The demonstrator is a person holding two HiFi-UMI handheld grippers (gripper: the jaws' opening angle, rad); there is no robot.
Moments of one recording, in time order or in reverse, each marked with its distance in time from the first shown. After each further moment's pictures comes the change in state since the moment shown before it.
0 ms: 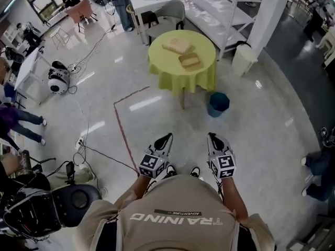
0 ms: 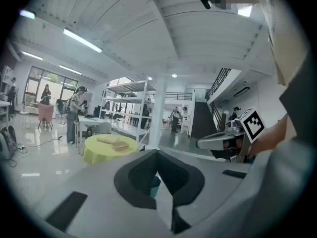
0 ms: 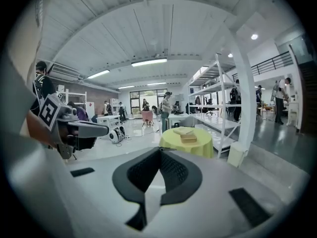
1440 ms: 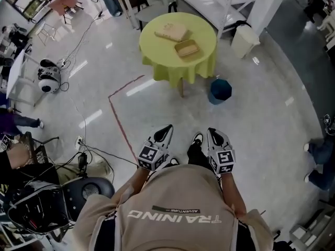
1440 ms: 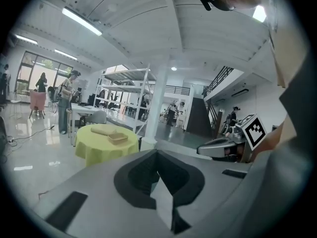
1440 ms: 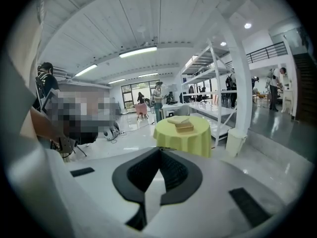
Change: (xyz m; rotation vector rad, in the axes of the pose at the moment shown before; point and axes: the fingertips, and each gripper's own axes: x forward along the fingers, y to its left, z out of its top) left arm 0.095 0.077 -0.025 -0.062 0.122 -0.083; right arm 0.099 -0.042 -0.034 0.102 0.106 -0.054
